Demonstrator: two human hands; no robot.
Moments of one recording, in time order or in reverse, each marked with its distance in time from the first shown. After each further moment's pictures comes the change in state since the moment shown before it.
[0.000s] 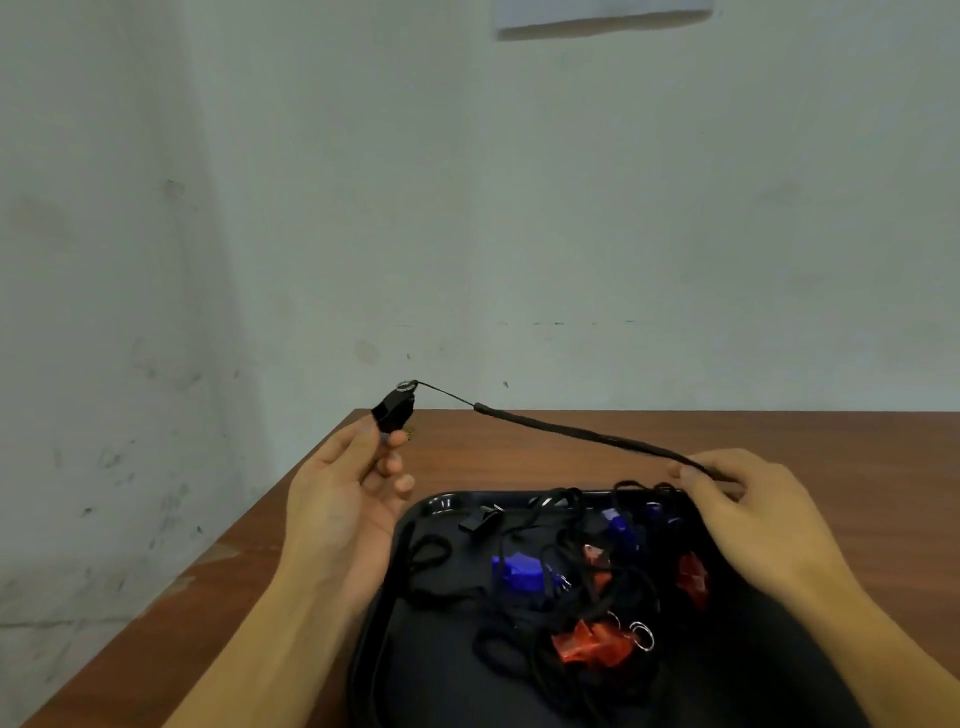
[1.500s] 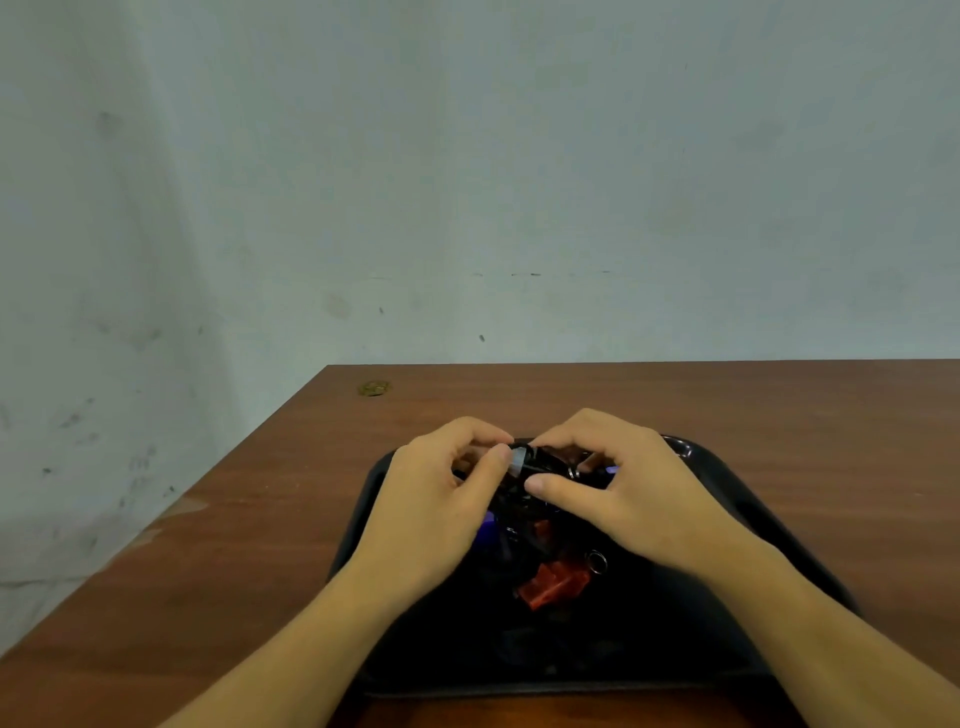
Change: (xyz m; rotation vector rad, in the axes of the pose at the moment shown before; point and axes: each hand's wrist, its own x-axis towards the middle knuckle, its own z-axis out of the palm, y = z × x) left_hand -0.034 -0.050 0.016 1.105 -0.476 0.411; right_hand -0.021 -0.030 0.030 0.093 -0.323 -0.479
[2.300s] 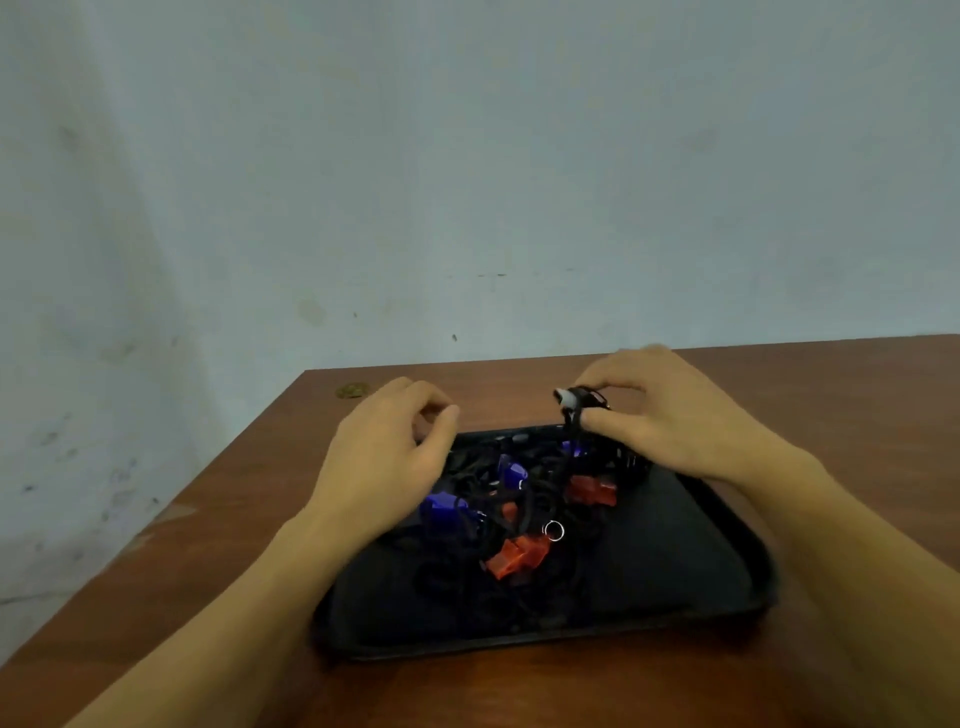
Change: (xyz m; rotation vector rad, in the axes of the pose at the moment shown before) left_hand 0.015 0.010 -0.022 0.386 0.037 0.107; right_hand 0.001 0.012 -0.073 -0.309 -0.029 0.064
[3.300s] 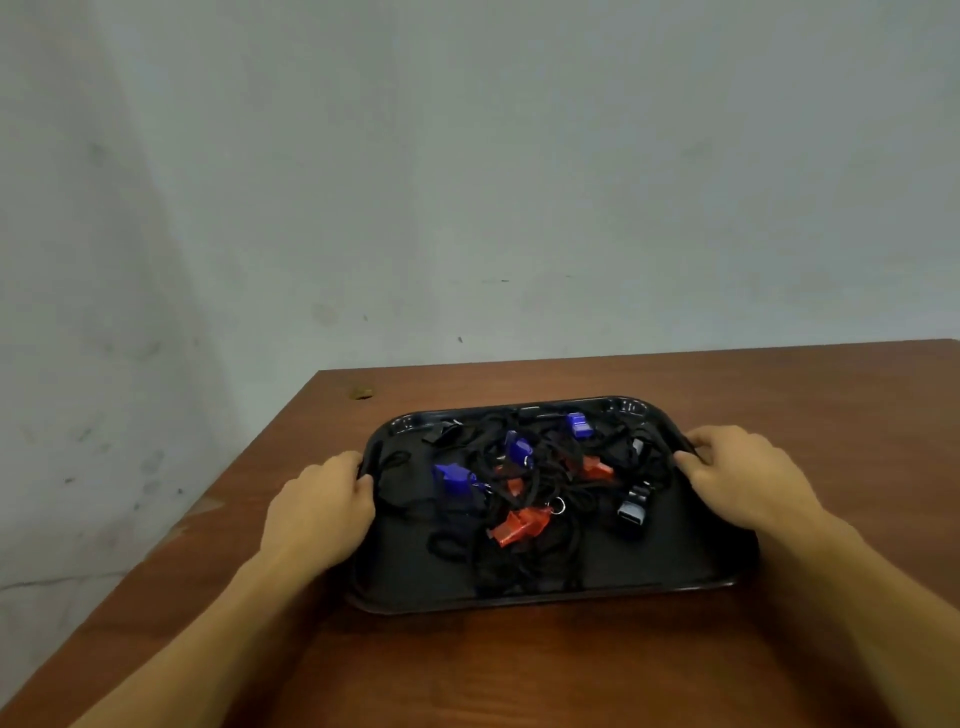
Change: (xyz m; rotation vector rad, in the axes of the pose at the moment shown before) left_hand -0.026 -0.051 -0.018 0.376 -0.259 -0.380; right_hand -0.053 0.047 -0.005 -0.188 -0.081 0.631
